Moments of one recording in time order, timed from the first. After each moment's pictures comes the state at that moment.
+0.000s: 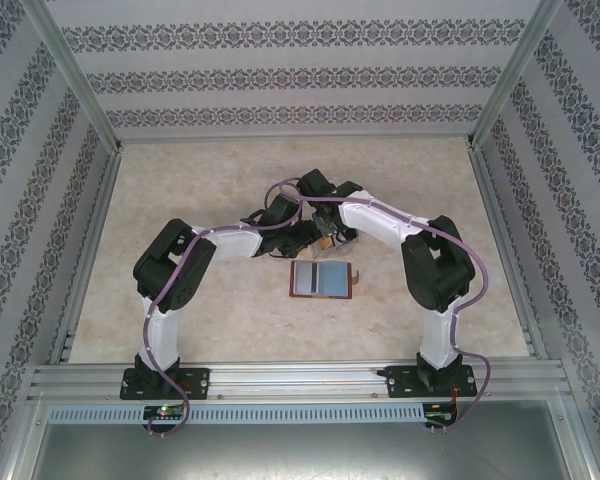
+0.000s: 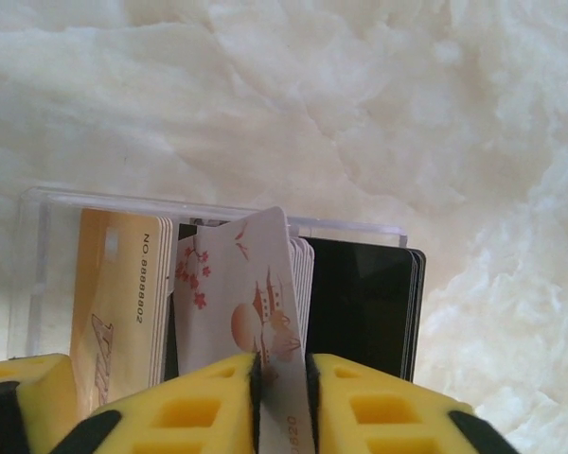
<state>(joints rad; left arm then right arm) -0.60 2.01 1.20 -0.03 0.26 -1.11 0.60 1.94 1.49 -0.81 0.41 0.23</state>
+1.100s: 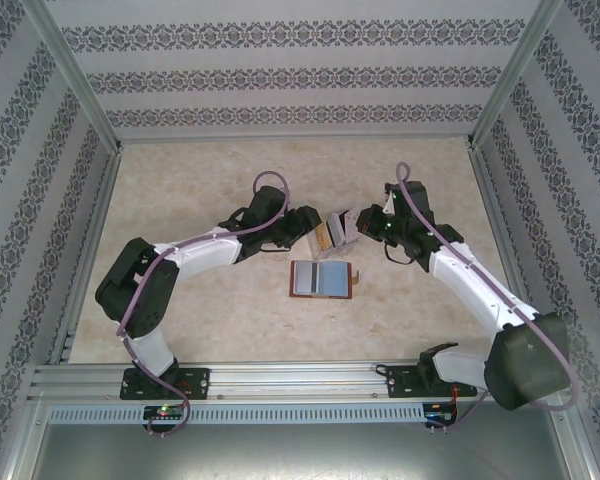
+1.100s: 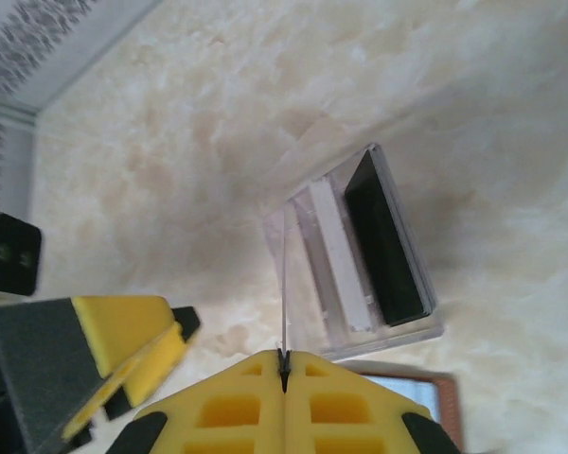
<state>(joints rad) -0.60 1.75 1.06 0.10 0.31 -1.13 0.30 1.23 0.86 -0.32 -0.28 0.77</state>
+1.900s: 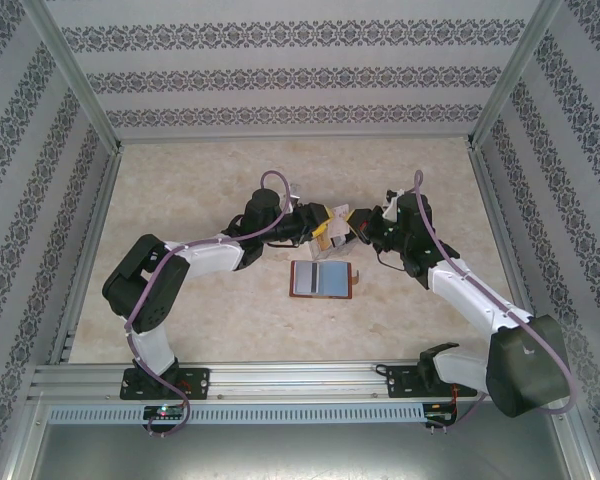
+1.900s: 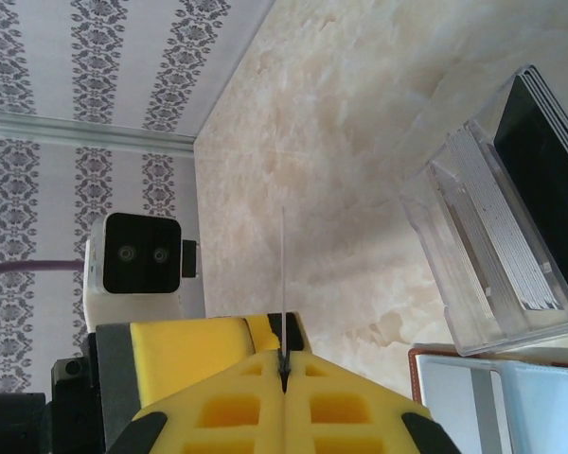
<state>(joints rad) -0.60 1.79 0.99 0.56 0.53 -1.36 0.29 1.21 0.69 0.04 -0.47 1.12</state>
